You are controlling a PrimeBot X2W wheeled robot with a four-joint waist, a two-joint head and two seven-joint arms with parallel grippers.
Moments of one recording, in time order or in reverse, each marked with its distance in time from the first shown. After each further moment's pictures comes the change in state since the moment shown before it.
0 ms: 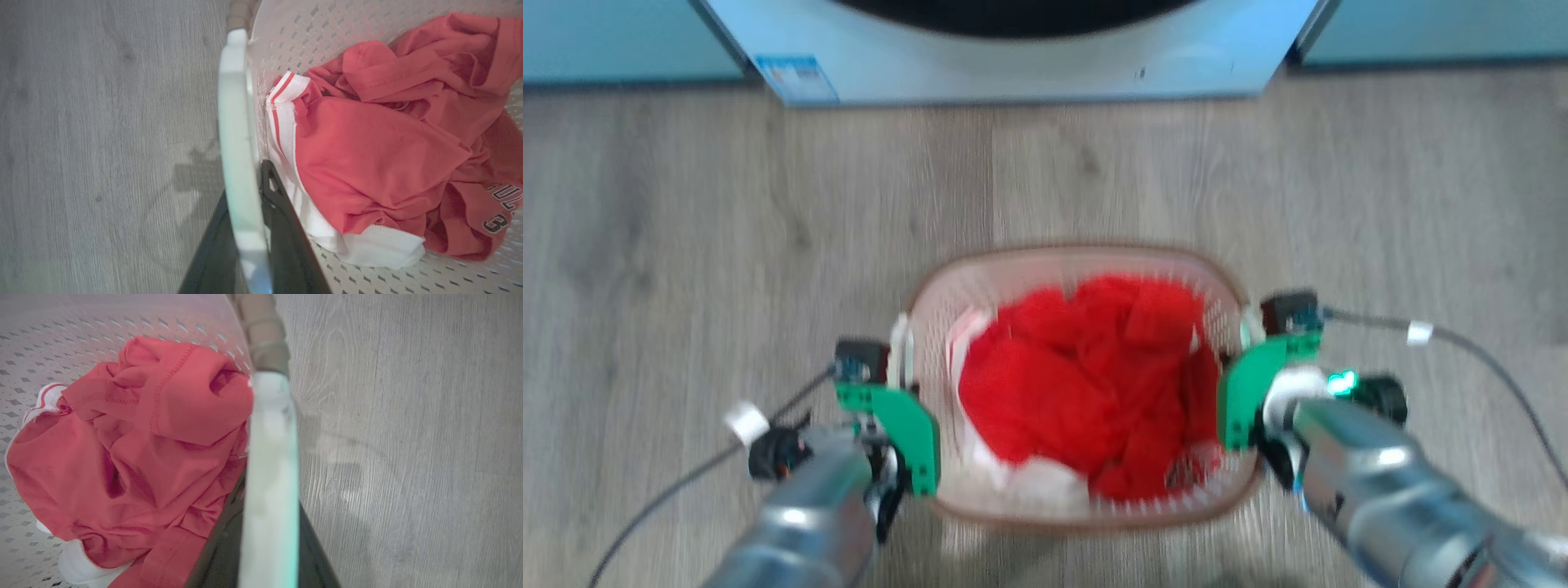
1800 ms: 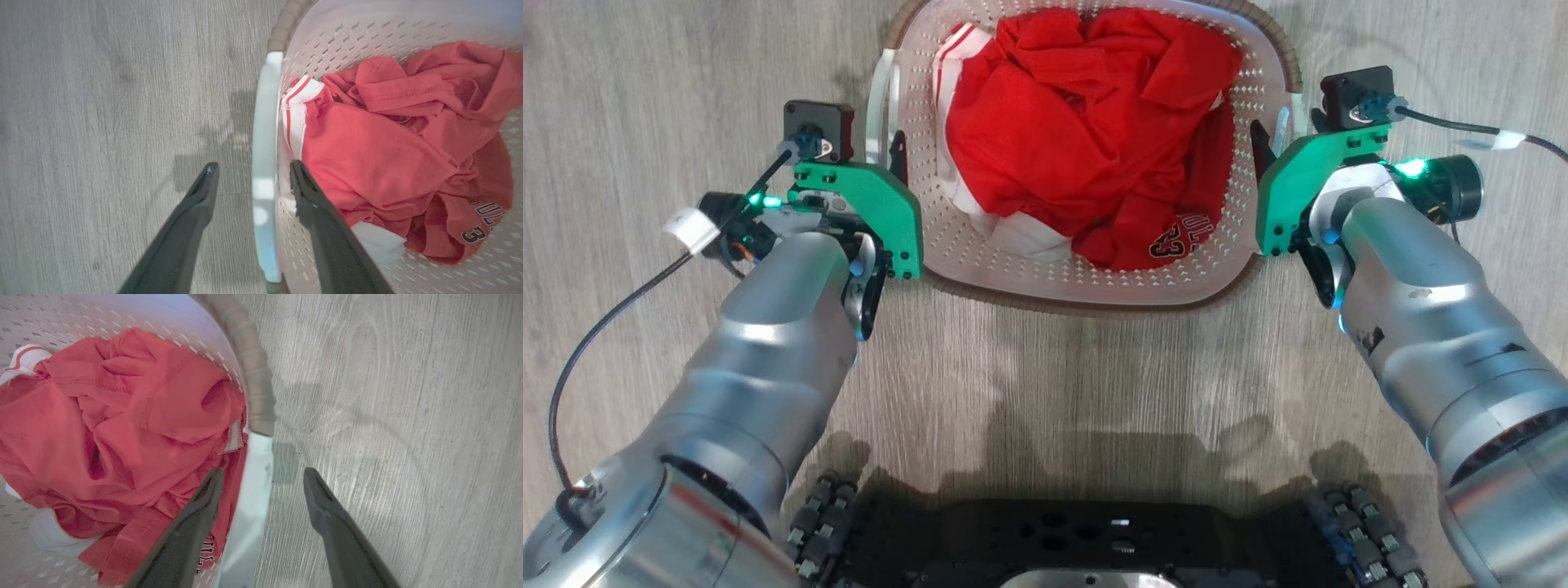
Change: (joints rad) left arm -0.370 0.003 0.130 -0.016 0.131 0.053 -0.056; right arm -0.307 -0.016 -0.457 0.021 -0.508 0.000 -0.037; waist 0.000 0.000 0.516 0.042
